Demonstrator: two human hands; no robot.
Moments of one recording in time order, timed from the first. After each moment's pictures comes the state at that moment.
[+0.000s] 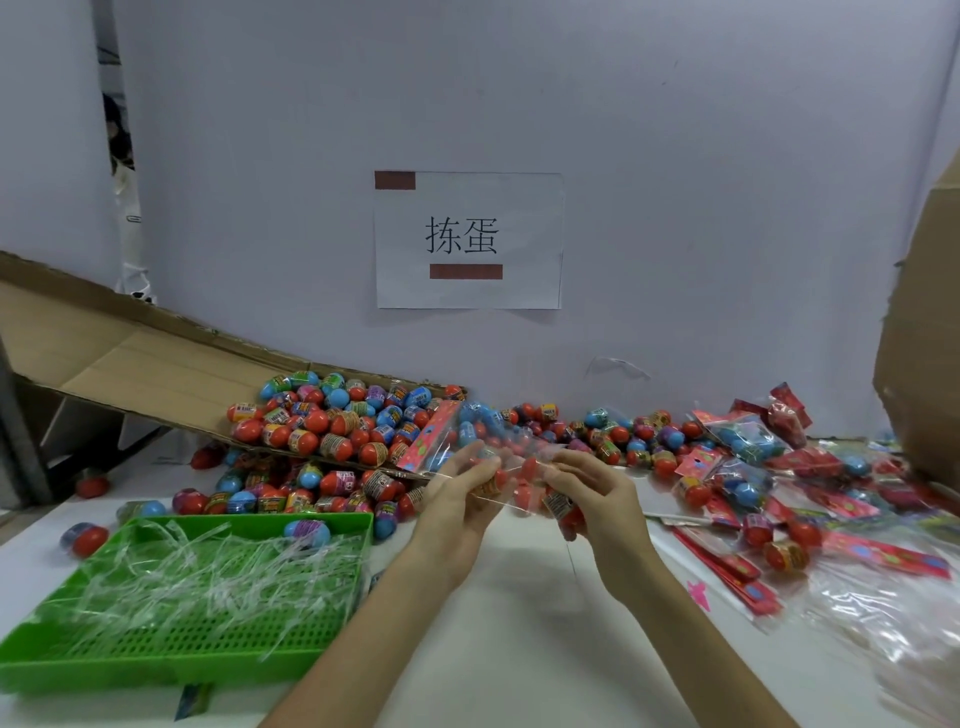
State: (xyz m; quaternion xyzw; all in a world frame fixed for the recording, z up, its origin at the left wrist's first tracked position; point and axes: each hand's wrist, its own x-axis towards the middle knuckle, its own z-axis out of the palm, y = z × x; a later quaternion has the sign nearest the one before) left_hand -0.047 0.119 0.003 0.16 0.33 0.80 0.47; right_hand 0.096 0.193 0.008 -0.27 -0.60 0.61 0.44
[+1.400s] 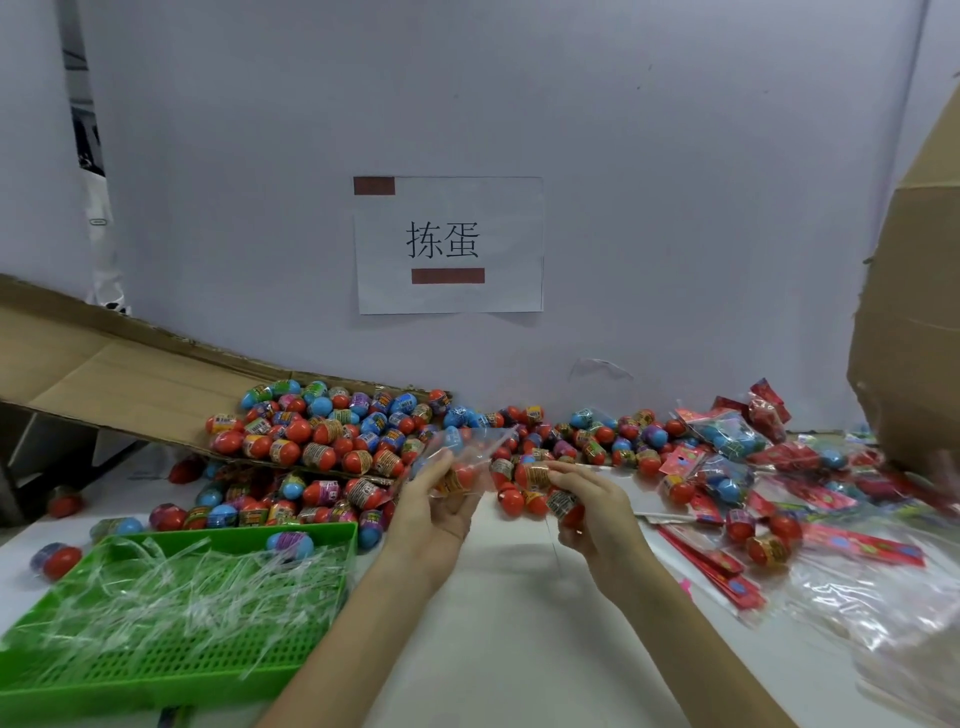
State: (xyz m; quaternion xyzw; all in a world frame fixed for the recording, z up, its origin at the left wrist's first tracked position) left_hand -0.056 0.118 0.003 0.08 0.27 0.83 0.49; right_hand 0.100 0.207 0.005 -0.35 -0.51 0.67 0.40
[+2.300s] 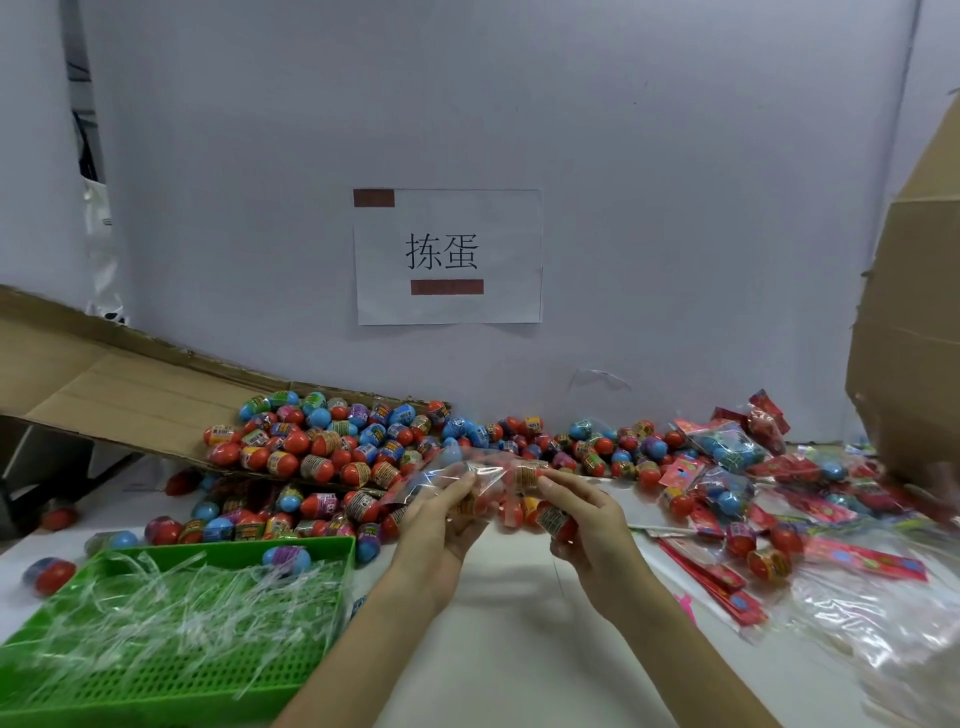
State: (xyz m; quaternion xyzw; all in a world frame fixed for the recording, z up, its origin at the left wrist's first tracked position) left_hand -0.048 0.118 0.000 0.16 0.37 0.80 0.45; right_hand 0.098 0.203 0.001 -0.29 -0.52 0.68 0.41
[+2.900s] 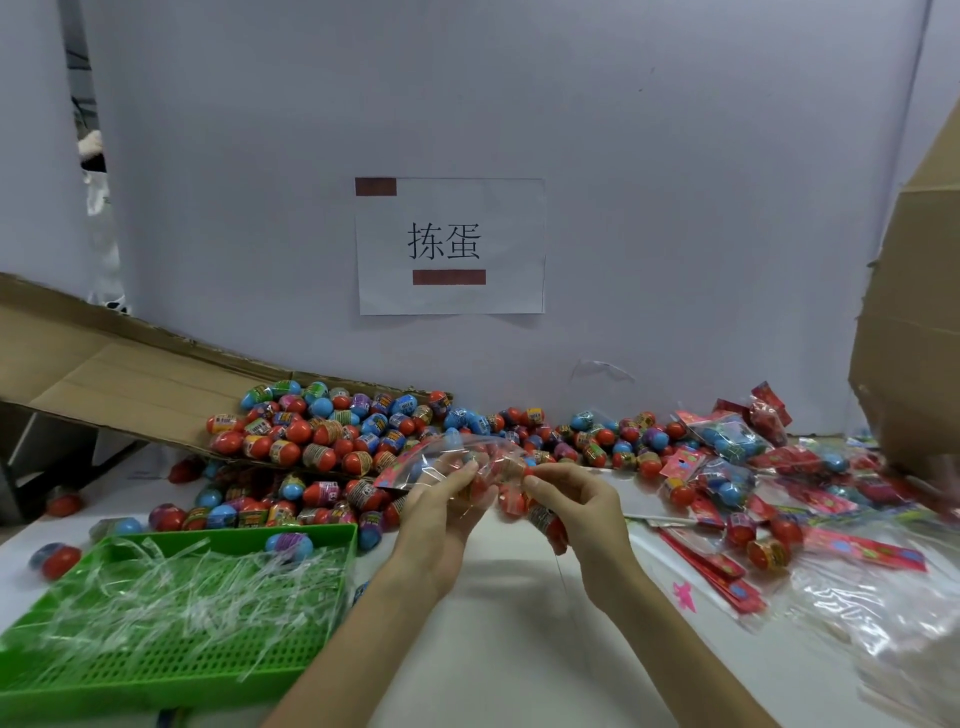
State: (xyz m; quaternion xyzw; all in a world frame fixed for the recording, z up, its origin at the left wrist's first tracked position) left_hand -0.047 0.118 0.002 0.15 0.36 0.80 0.45; right_hand 0.092 0.194 0.001 -0.31 -0.61 0.58 0.45
